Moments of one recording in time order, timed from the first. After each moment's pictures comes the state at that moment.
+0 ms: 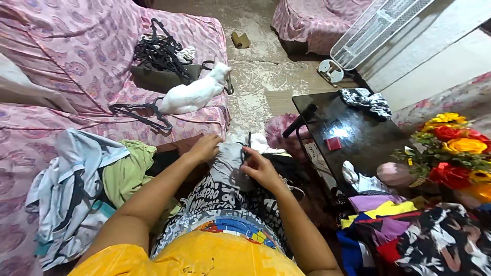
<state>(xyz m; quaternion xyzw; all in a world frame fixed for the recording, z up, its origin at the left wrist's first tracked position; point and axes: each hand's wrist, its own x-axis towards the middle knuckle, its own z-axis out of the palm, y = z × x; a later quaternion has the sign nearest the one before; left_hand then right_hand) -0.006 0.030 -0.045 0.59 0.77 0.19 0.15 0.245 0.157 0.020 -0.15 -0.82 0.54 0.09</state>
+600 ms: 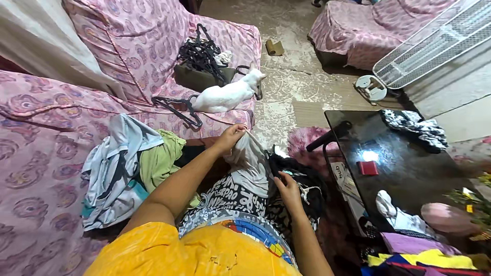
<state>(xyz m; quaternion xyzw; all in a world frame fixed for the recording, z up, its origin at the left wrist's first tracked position) 0.003 0.016 0.005 0.30 0.69 0.57 0.34 0.269 0.152 -0.043 -0.37 -0.78 0.49 0.11</state>
